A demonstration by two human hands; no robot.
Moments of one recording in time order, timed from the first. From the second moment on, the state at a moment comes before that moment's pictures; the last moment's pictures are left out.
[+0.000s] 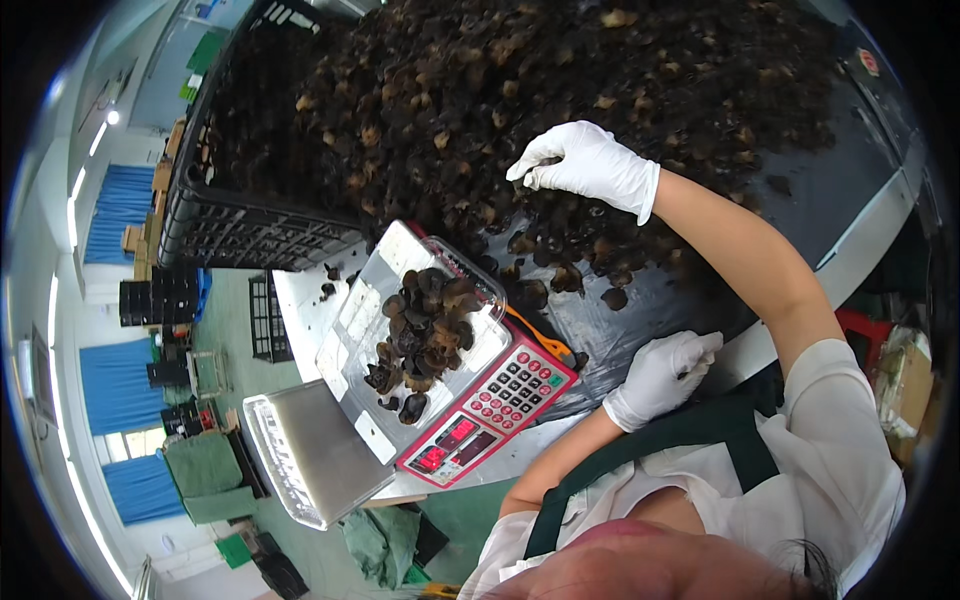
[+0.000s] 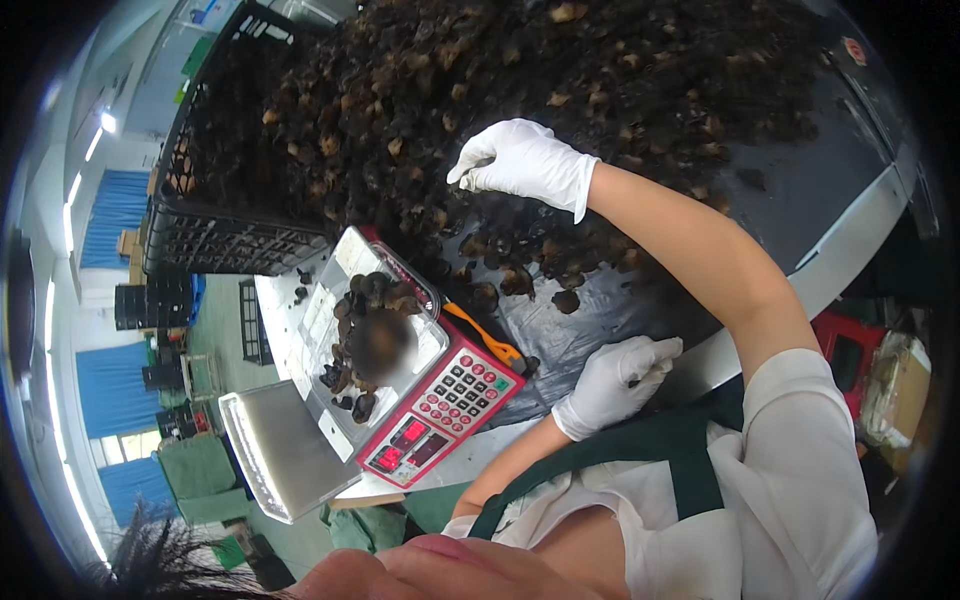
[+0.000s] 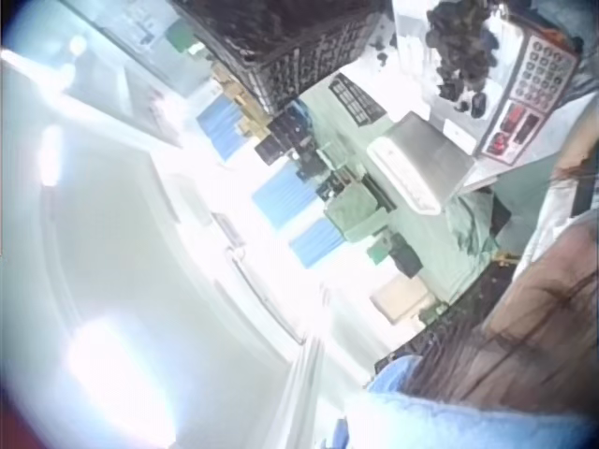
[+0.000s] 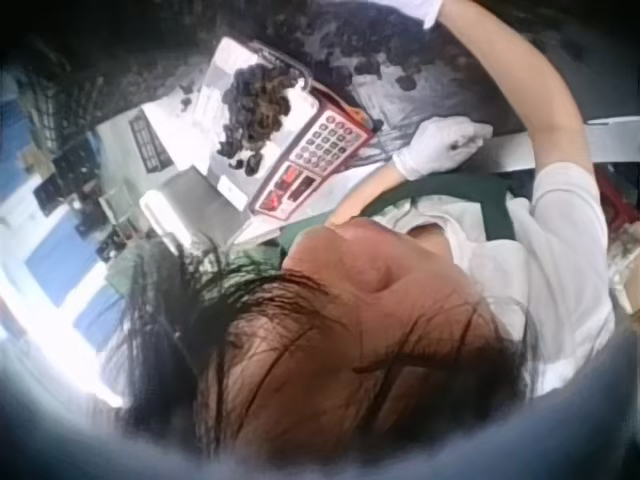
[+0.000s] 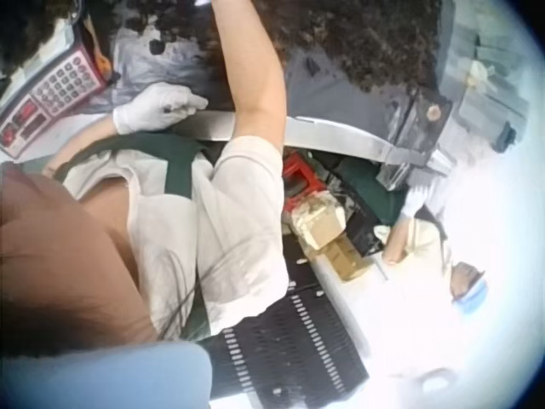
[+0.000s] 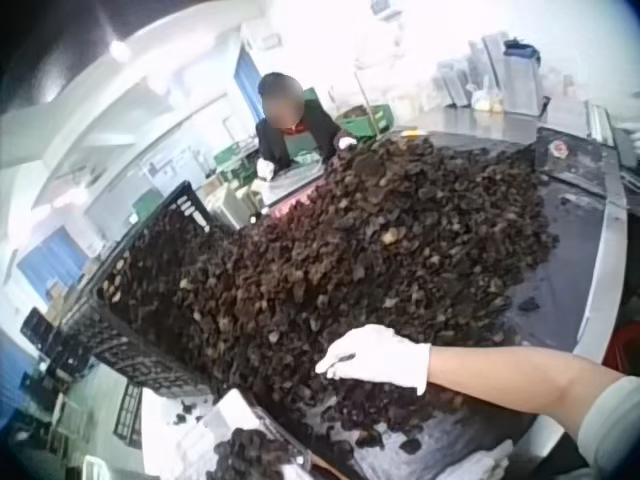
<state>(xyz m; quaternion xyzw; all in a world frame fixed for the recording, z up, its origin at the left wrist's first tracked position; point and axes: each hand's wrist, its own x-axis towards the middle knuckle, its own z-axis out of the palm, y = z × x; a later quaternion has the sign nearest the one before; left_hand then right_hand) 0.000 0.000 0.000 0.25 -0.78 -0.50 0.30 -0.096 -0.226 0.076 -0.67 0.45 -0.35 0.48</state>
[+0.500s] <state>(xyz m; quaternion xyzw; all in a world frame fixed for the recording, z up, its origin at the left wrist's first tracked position) -0.007 0.012 0.004 0.30 -0.77 -0.48 0.31 -0.368 0.042 0.129 -0.55 0.68 -0.14 0.46</state>
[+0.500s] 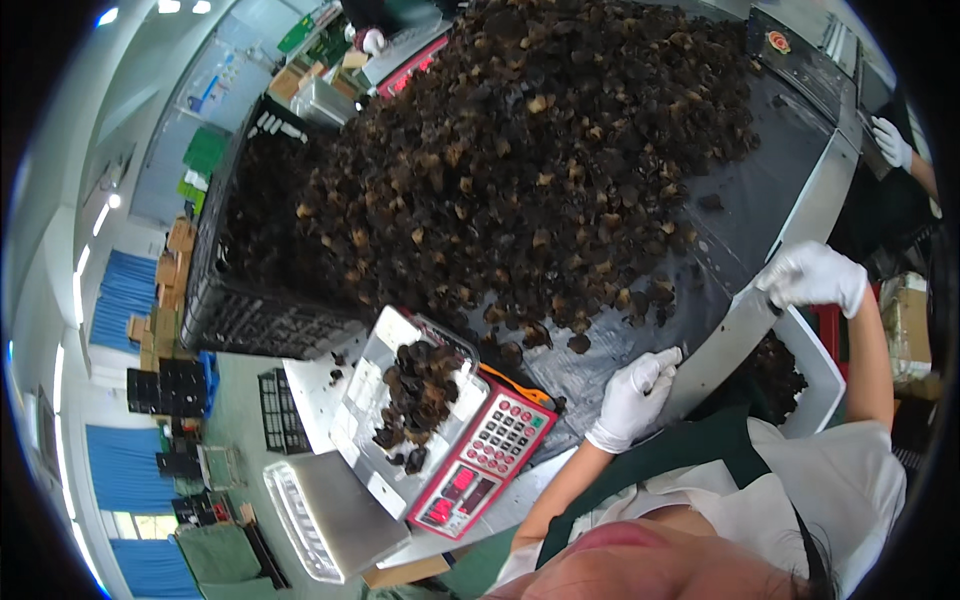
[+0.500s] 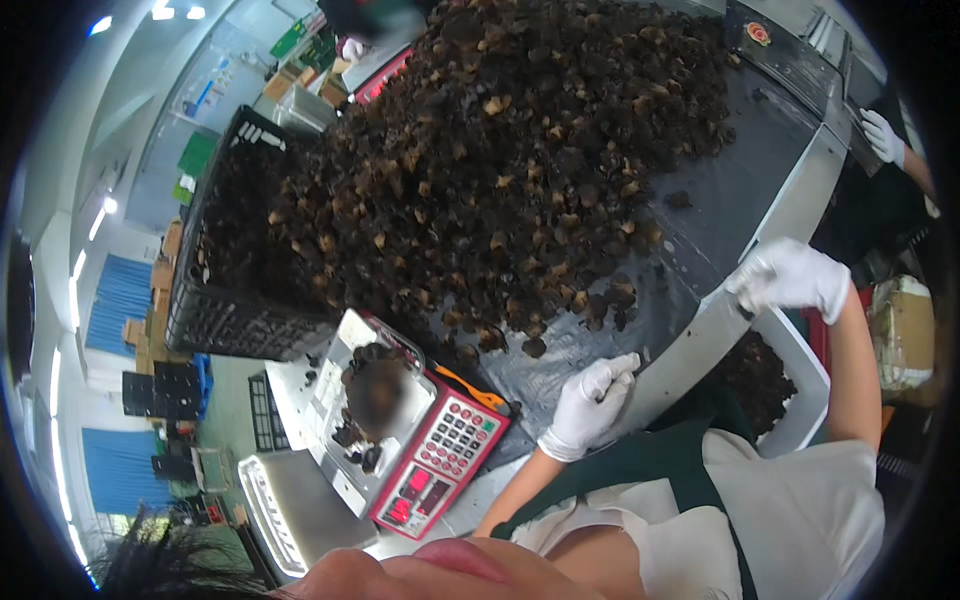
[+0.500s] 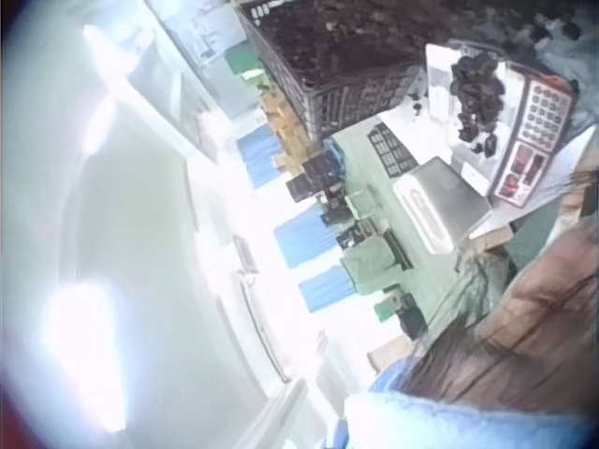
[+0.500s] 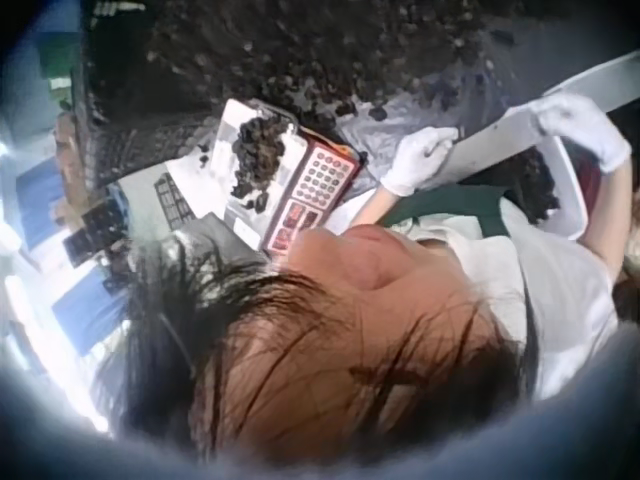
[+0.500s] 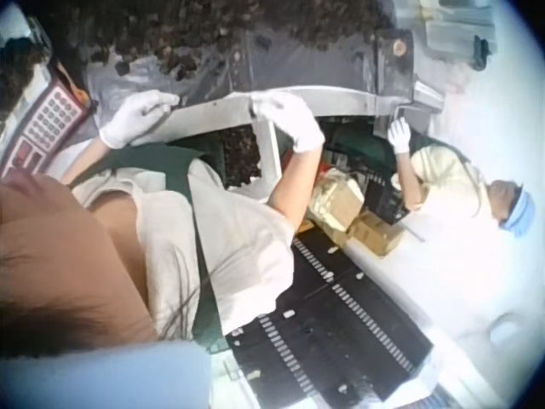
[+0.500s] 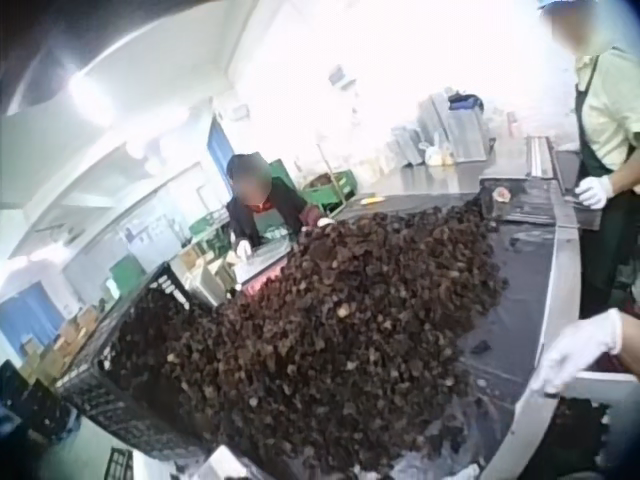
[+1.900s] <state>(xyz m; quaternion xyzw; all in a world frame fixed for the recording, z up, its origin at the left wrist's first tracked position) 0.001 0.023 0.019 0.32 -0.79 -0.37 0.37 -0.236 -0.176 0.051 -0.81 0.58 -0.03 -0.08</state>
